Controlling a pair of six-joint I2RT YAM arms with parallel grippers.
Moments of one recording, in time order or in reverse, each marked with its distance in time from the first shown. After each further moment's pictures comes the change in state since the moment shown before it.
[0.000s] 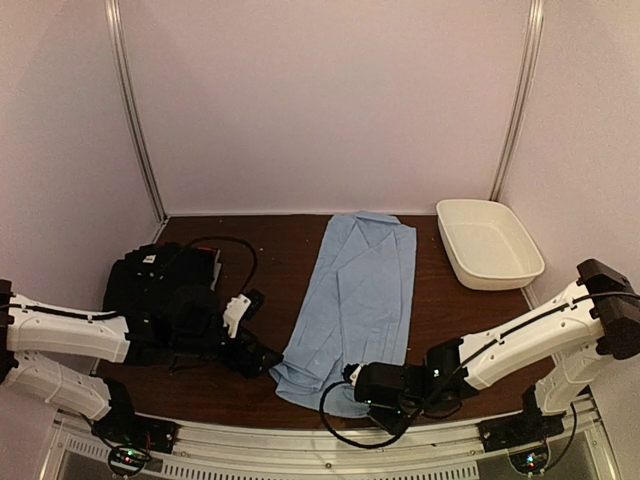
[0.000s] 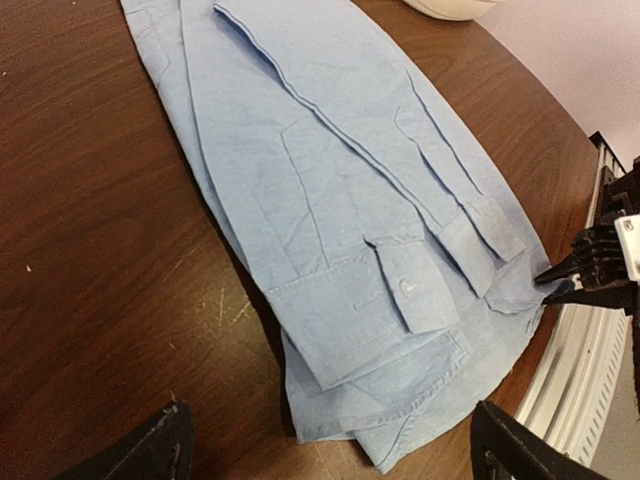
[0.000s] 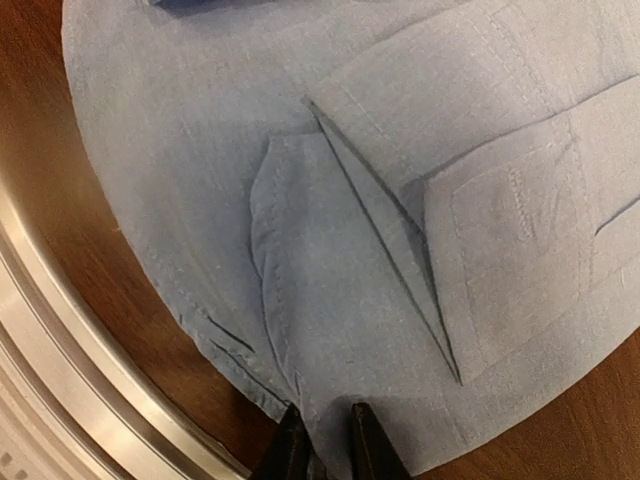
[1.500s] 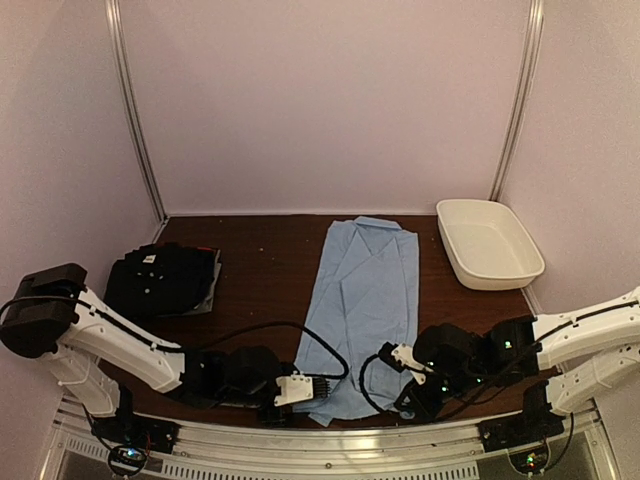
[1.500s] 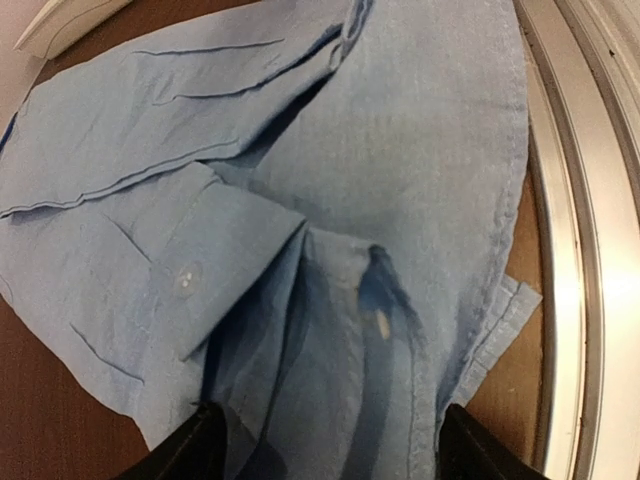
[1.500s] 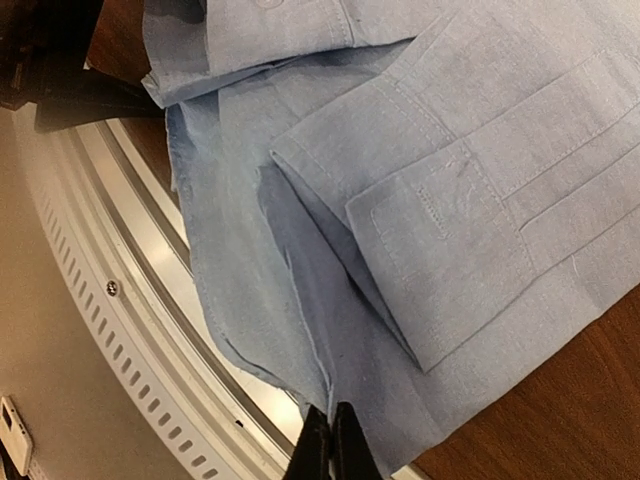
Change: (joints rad) left arm -0.386 0.391 0.061 0.215 -0.229 0.682; right arm -0.135 -0.435 -0.206 0.021 -0.291 0.058
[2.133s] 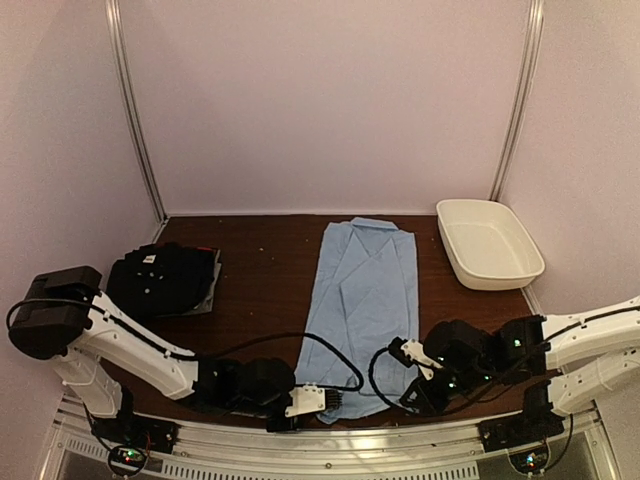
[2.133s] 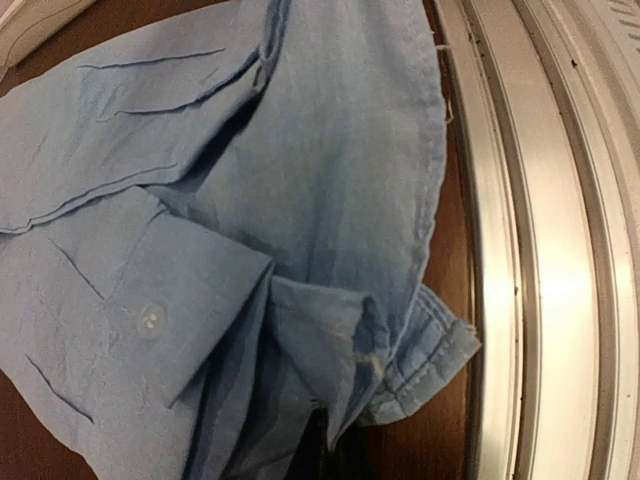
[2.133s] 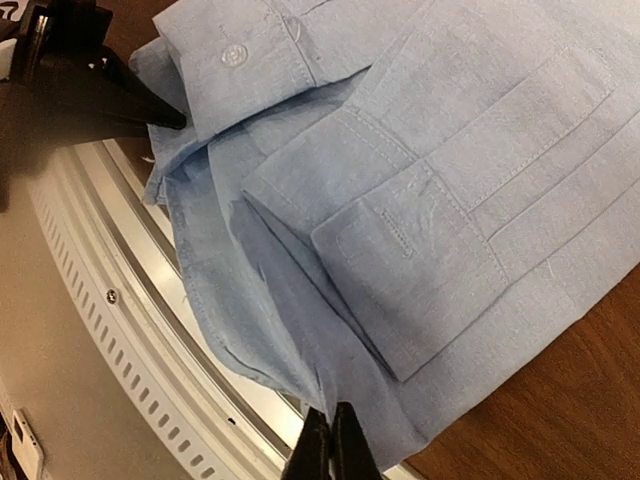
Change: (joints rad) left arm -0.066 0.085 0.065 -0.013 0.031 -0.066; right arm -0.039 -0.065 -0.037 0.003 -0.002 0.022
